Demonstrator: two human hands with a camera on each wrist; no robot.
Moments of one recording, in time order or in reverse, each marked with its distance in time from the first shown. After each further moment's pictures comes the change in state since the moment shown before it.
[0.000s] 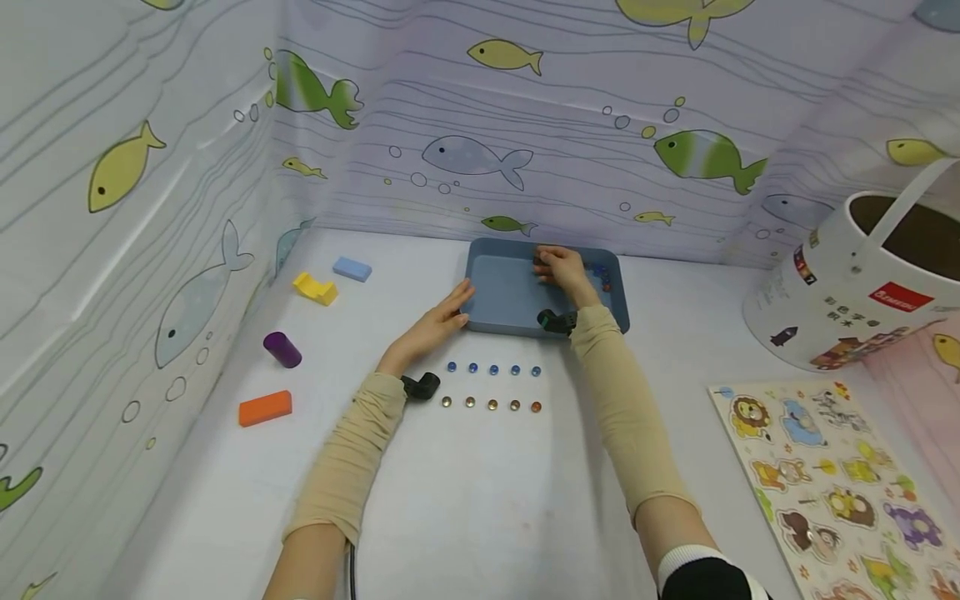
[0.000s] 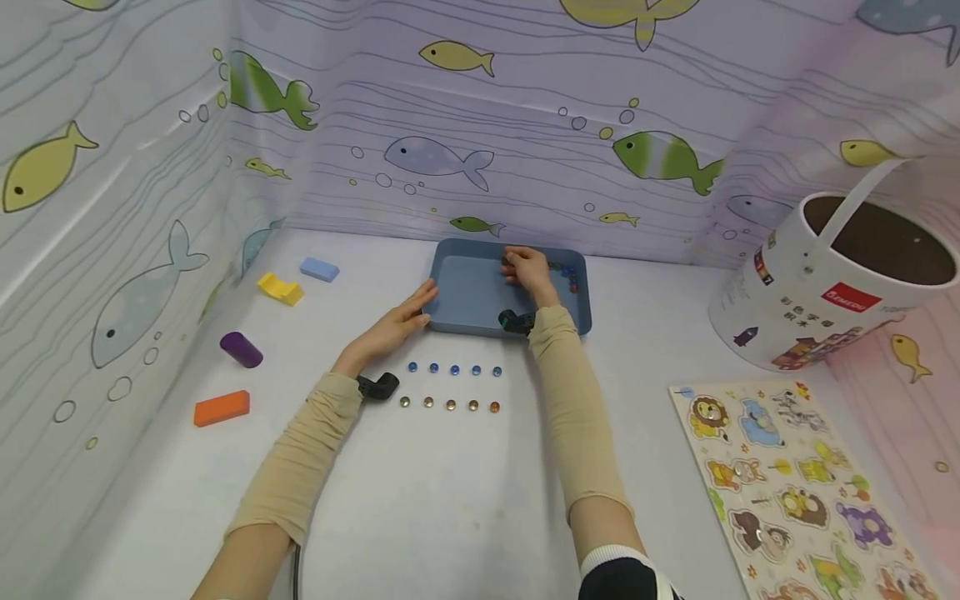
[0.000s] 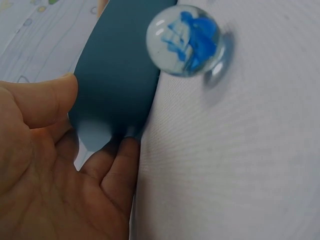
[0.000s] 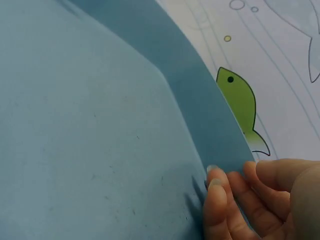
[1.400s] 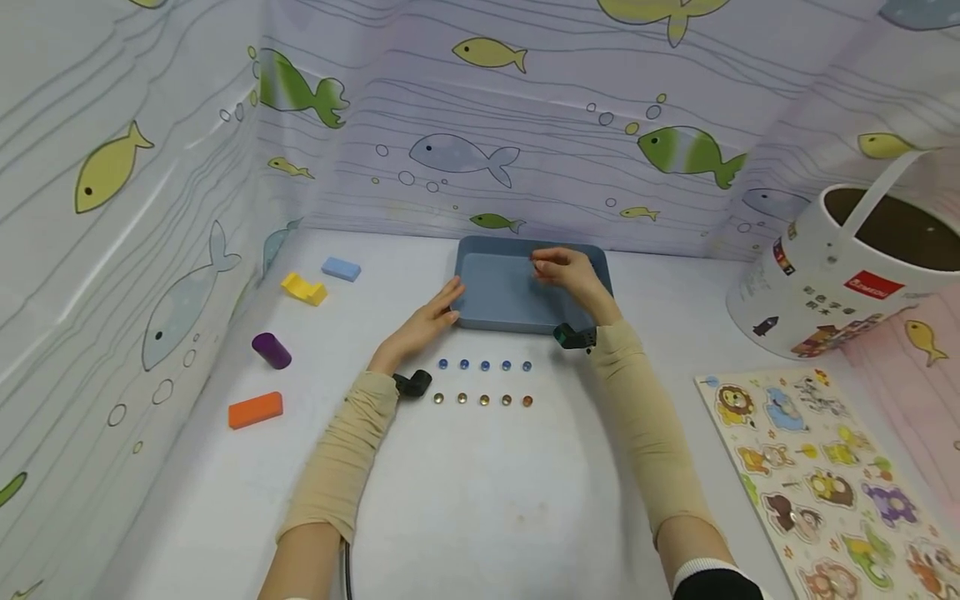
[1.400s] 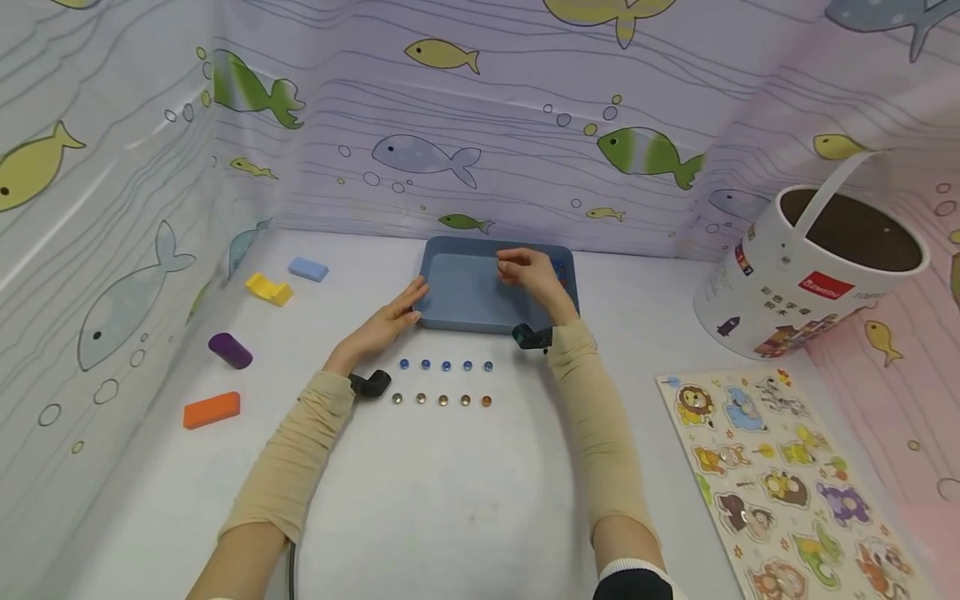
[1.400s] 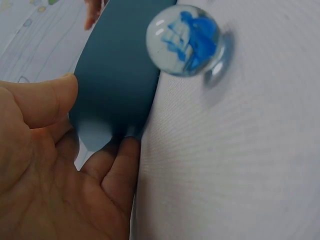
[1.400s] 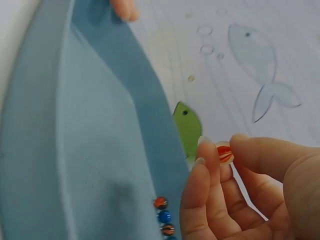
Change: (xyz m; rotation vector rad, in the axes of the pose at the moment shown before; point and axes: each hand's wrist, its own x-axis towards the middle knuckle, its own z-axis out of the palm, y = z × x) left_hand -0.004 0.012 -0.001 0.004 -0.014 -0.004; right_hand -0.057 -0.015 -0.023 -0.075 -0.154 -0.140
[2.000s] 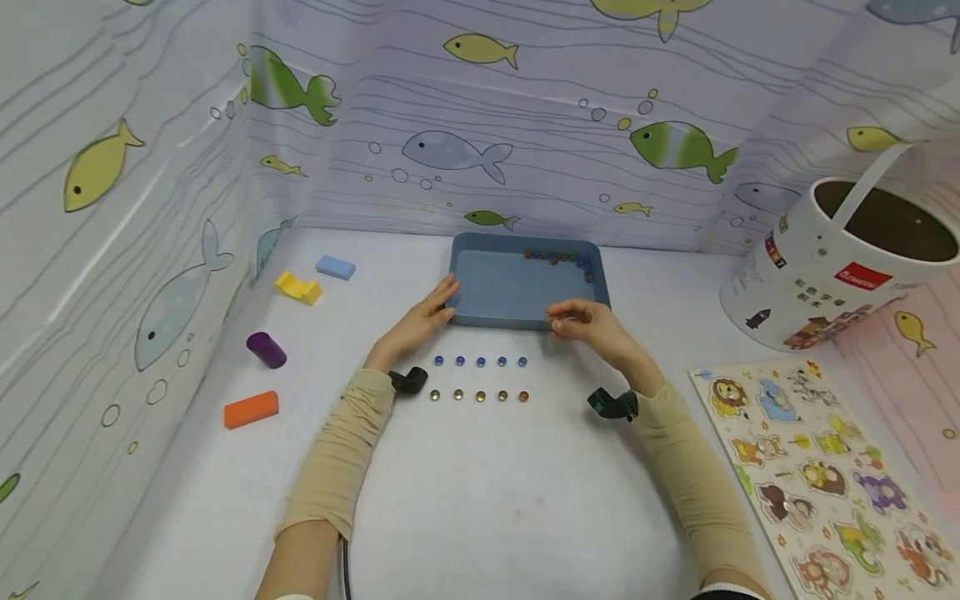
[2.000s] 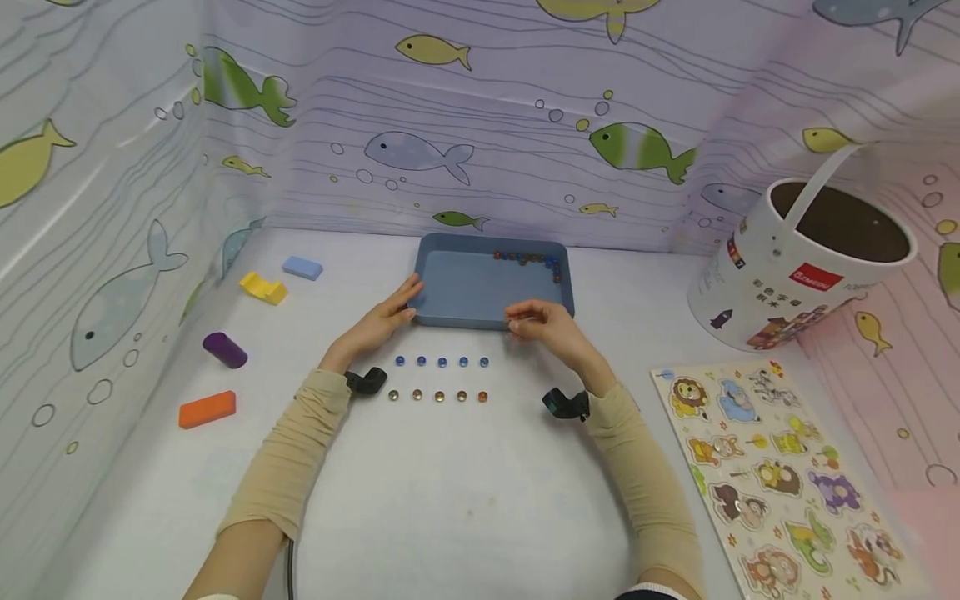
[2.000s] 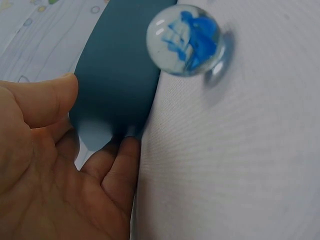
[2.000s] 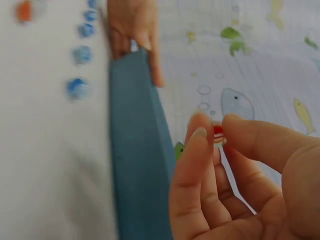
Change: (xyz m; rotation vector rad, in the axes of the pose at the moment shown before) left_hand 0.005 -0.012 0.002 0.015 0.008 0.002; right_hand -0.103 0.024 -0.011 -0.119 -0.169 -0.034
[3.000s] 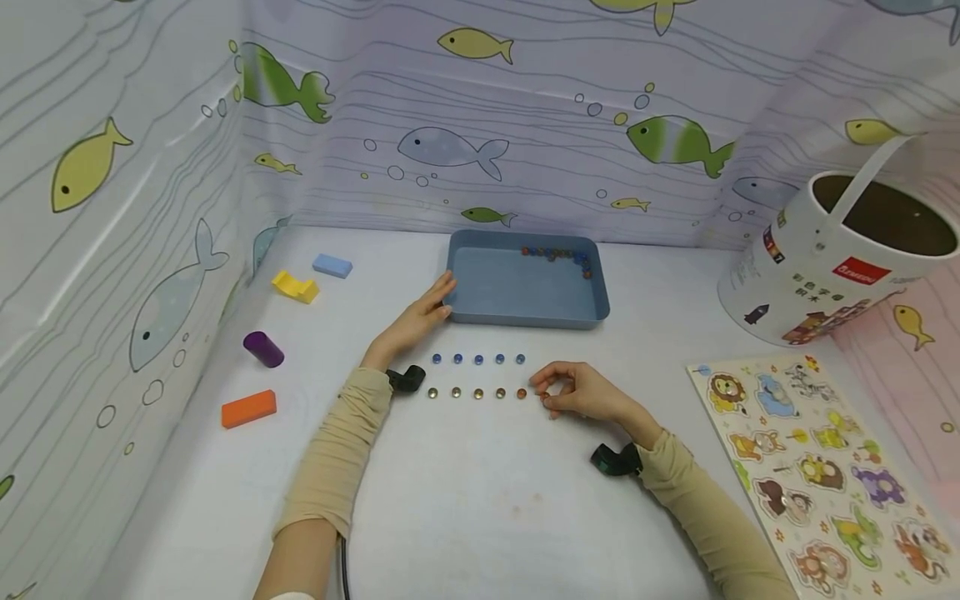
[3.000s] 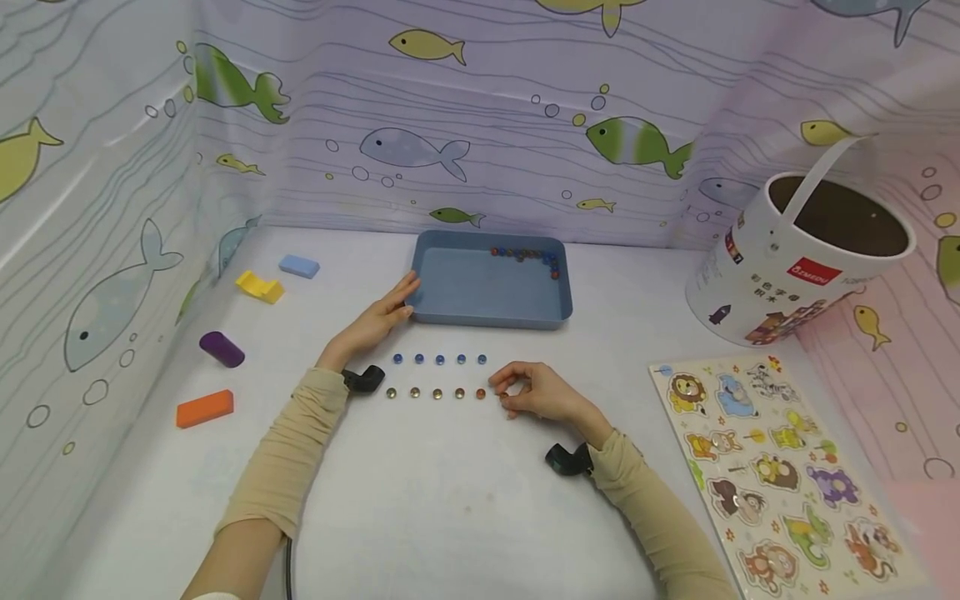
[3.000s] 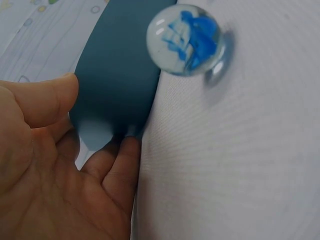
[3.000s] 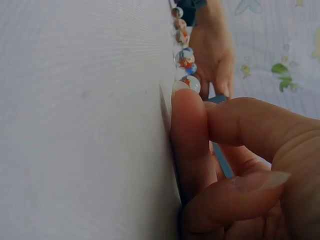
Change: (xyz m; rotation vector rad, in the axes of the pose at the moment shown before) left_hand -0.001 0.001 0.000 -0.019 -0.007 0.026; right_hand -0.045 0.046 0.038 -0.097 -0.240 0.040
